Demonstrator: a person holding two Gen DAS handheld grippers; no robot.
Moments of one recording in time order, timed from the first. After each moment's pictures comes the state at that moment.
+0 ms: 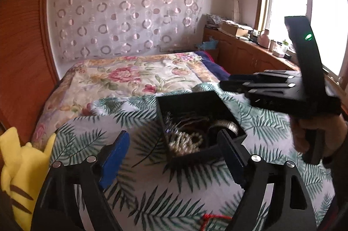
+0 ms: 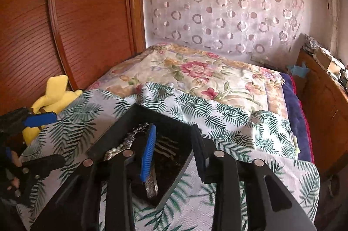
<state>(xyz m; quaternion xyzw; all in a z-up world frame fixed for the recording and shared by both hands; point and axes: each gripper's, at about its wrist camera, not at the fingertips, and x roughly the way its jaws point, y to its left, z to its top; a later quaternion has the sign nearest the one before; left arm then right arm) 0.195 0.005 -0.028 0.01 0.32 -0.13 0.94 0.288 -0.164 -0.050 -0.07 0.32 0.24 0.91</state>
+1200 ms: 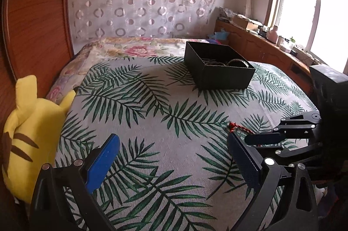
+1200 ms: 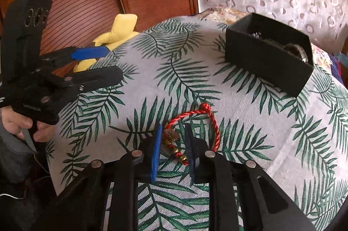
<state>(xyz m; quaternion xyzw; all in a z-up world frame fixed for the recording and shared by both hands) 0.089 0.074 -0.082 -0.02 0.34 -0.10 0.93 0.133 -0.090 -0.135 -0.10 0.42 0.38 0.82</state>
